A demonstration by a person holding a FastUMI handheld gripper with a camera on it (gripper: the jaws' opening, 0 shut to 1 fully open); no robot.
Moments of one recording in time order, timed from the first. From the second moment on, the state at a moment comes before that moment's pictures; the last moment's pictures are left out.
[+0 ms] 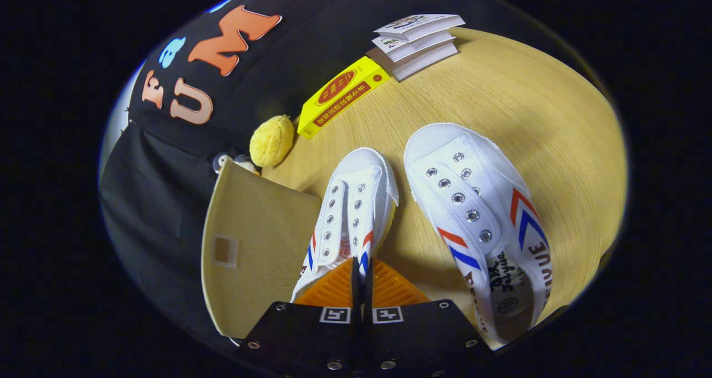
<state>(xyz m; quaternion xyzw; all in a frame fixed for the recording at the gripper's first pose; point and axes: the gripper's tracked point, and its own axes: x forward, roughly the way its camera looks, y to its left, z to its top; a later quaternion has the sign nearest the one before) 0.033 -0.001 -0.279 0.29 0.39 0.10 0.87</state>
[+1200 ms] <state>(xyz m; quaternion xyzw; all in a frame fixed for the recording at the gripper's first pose) 0.005 0.210 -0.169 0.23 0.36 0.20 0.88</state>
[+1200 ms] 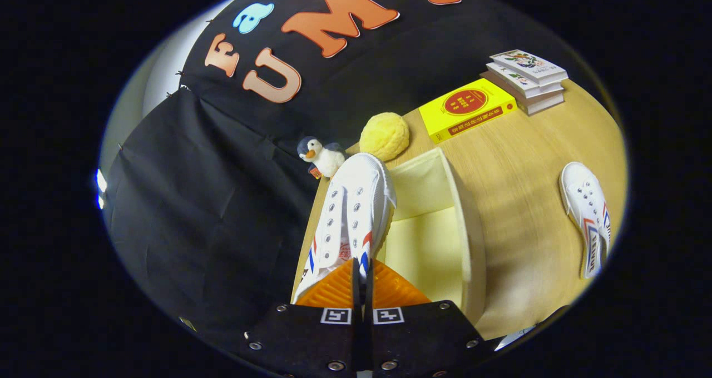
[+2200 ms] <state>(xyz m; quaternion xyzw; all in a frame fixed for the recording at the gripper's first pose) 0.013 0.246 -0.236 0.13 0.41 0.17 0.89</state>
